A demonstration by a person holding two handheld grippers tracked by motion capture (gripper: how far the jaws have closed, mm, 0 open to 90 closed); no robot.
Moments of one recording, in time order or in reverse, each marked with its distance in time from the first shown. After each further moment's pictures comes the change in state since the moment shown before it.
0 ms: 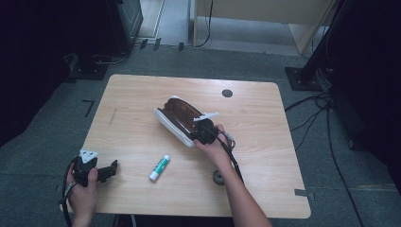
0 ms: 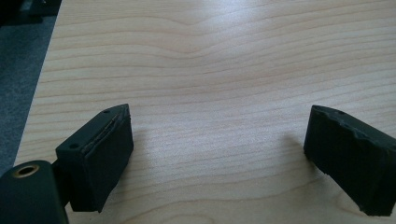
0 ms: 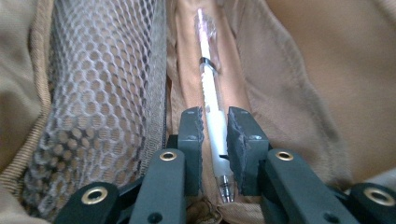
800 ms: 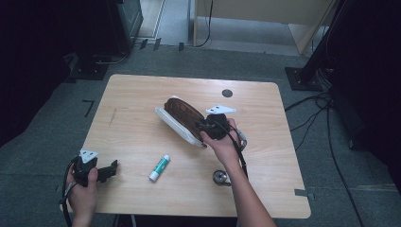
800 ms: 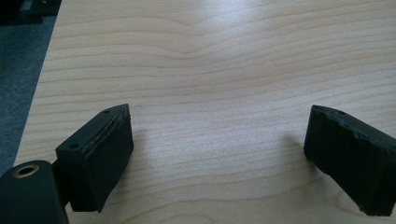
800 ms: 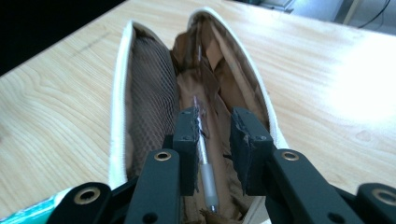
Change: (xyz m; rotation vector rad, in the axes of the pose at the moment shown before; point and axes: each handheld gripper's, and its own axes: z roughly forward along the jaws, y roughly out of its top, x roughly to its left) left arm 0.000 0.000 0.000 0.001 0.000 0.000; right arm -0.004 0.014 -0.063 -0.261 0.011 0.024
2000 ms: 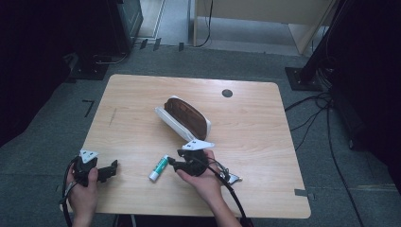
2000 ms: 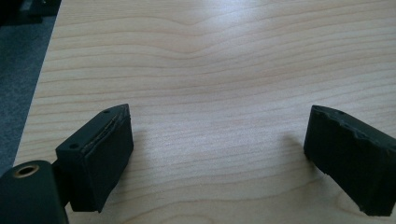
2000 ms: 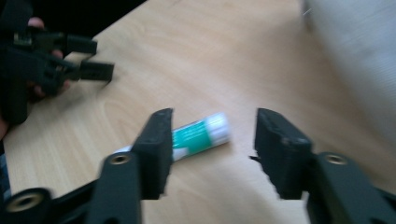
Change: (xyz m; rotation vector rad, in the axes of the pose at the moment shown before) left arm -0.001 0.001 0.001 -0.002 0.000 -0.002; right arm 0.099 -0.074 0.008 0.059 0.205 0.017
